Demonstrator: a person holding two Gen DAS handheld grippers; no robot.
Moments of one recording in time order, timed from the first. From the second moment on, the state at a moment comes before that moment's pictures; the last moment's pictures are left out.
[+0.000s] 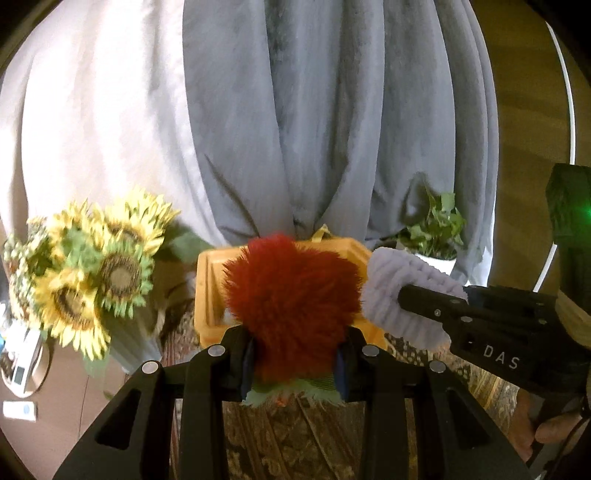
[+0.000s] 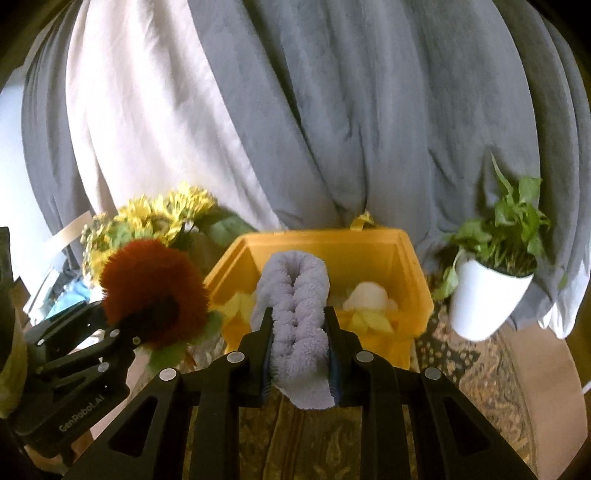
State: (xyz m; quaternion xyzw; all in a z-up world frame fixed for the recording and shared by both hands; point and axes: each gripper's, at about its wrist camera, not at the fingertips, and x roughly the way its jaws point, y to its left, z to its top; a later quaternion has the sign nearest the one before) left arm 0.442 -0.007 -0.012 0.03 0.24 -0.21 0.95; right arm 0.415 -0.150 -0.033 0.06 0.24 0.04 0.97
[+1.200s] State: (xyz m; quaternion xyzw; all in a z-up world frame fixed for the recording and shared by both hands) left arm 0.636 -0.058 -0.037 0.08 0.37 -0.23 0.90; right arm 0.603 -0.200 -0.067 0.11 0.37 0.04 0.92
